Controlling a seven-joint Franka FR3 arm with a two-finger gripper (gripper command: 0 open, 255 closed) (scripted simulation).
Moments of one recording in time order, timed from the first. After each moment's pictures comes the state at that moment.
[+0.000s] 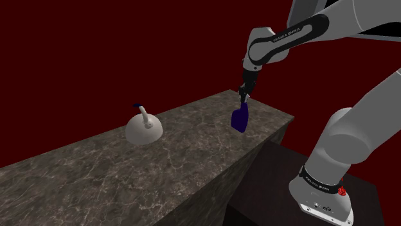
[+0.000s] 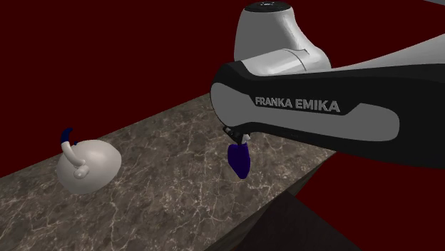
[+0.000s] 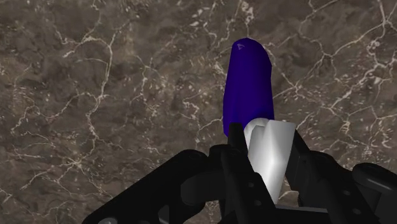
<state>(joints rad) -0.10 -0.35 -0.27 -2.47 -0.10 2.16 -0.17</state>
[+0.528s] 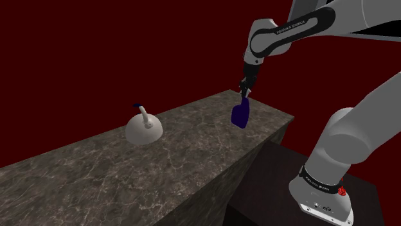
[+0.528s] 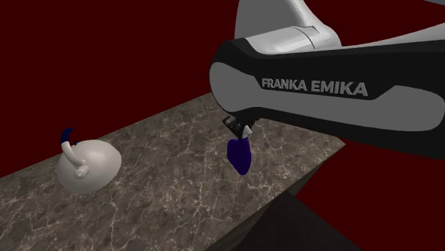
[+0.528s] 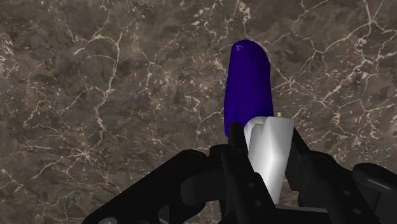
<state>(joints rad) -0.10 -0.38 -0.27 -2.42 -0.10 2.08 -0.17</state>
